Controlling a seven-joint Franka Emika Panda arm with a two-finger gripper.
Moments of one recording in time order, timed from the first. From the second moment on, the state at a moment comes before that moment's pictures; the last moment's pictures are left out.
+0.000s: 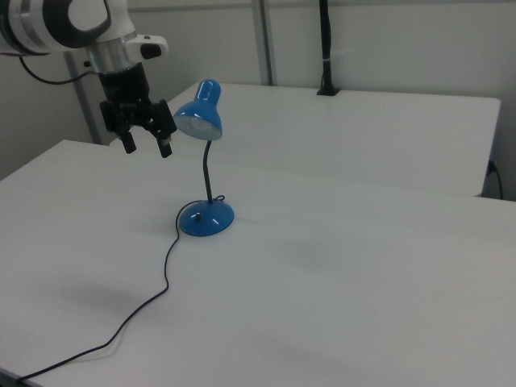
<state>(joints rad) 0.02 0.01 0.06 -1.61 -0.10 1.60 0.09</state>
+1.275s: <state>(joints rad) 0.02 0.02 0.07 -1.62 -0.07 1.61 0.04</state>
